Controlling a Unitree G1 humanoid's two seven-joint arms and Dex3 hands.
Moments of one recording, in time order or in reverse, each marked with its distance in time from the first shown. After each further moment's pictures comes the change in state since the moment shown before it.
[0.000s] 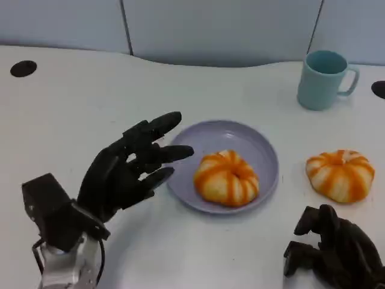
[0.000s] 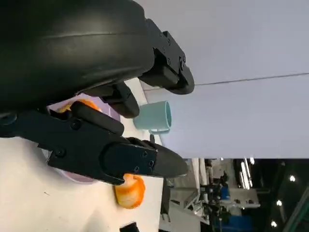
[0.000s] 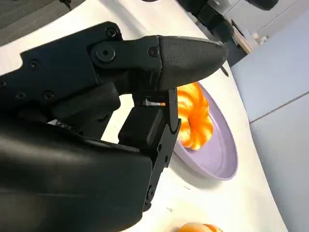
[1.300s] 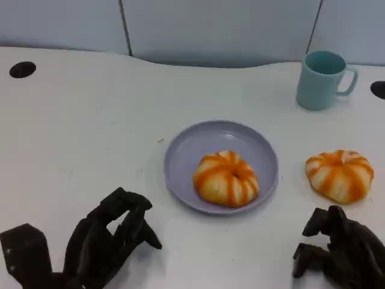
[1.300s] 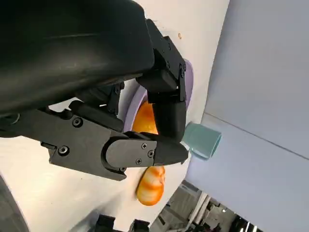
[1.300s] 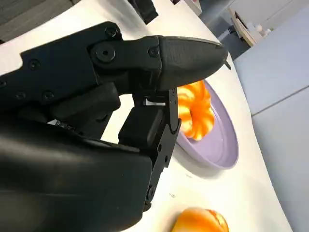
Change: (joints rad) left arm 0.337 -0.050 0.047 -0.335 -0.002 0.425 0.182; right arm 0.014 -0.033 -0.022 -0.016 0.001 0.019 0.003
